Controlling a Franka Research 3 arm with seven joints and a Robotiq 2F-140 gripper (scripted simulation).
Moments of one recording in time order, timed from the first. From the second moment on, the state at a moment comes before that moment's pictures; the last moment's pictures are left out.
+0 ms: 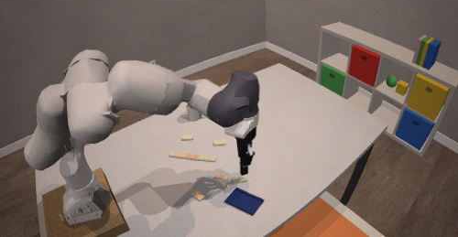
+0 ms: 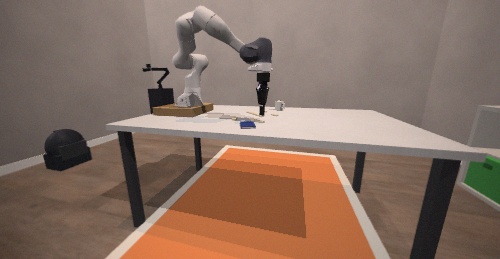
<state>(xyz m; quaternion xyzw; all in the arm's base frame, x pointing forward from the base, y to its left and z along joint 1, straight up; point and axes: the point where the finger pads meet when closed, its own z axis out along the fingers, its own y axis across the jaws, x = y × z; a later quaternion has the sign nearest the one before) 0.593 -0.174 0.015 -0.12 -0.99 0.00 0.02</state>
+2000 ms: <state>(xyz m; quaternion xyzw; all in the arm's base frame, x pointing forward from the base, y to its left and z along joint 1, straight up) 0.597 -0.172 0.085 -0.18 -0.98 0.00 0.00</state>
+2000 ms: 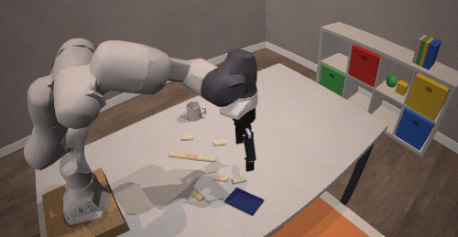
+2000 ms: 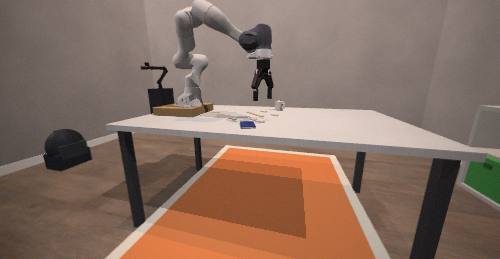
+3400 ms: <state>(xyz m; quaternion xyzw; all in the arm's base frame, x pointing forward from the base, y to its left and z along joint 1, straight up) 0.577 -0.163 0.039 -0.18 -0.98 0.00 0.00</state>
